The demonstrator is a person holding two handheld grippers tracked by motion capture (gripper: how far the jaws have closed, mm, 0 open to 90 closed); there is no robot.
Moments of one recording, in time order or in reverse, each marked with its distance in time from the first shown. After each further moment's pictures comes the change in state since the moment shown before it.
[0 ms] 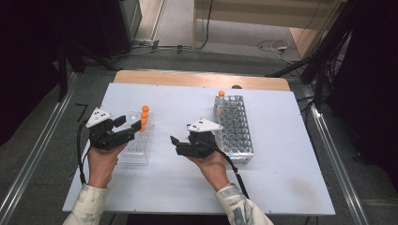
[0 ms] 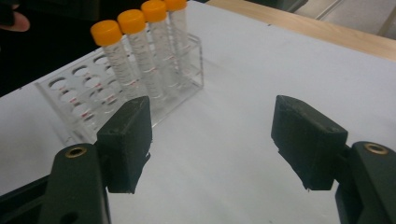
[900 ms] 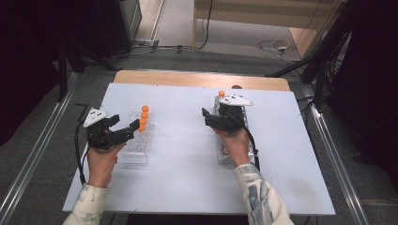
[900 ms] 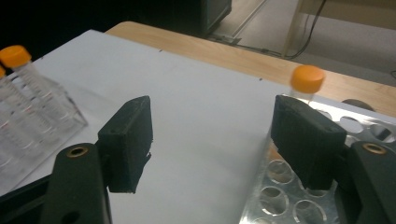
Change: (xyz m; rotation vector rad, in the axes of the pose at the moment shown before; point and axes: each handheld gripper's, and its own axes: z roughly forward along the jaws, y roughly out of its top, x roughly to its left) left arm 0.005 -0.001 -0.001 -0.027 0.029 -0.047; right arm -0.089 0.028 -0.021 -0.042 -0.242 0.098
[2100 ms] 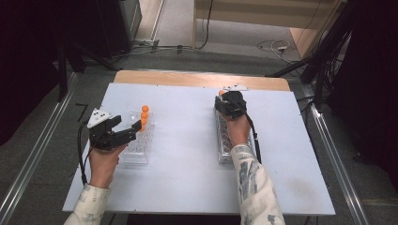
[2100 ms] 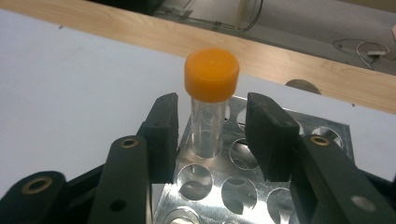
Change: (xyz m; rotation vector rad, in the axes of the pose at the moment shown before) left arm -0.006 -0.002 0.002 0.012 0.004 0.025; right arm -0.045 0.004 0.065 0.124 -0.192 0.016
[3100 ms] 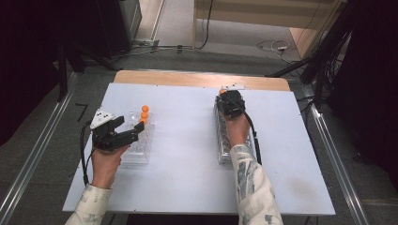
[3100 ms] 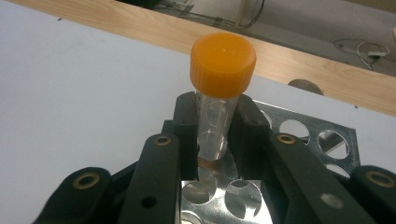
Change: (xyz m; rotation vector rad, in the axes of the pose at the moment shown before) left arm -0.006 -0.001 0.002 0.001 -0.015 0.011; right arm 0.002 0.001 0.002 0.007 -0.003 -0.023
